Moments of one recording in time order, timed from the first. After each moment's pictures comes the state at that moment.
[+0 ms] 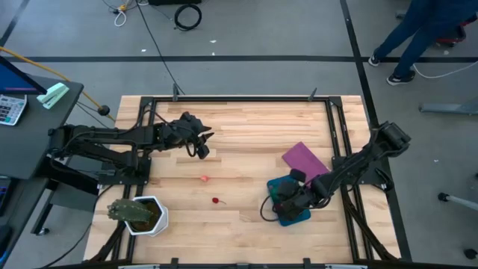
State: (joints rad) left arm 0.13 1.12 0.72 -0.13 -0.39 -0.14; right arm 0.55 1.57 0.85 -0.51 0.39 0.82
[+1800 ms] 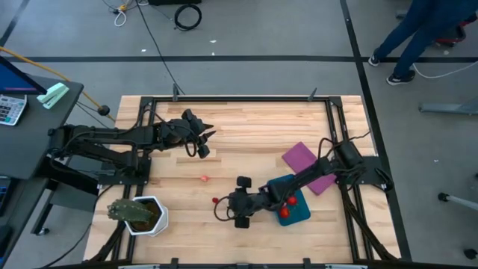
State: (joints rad) left arm 0.13 1.12 0.72 -0.06 -0.39 -0.01; right arm 0.37 2.08 1.28 0.03 0.33 0.29
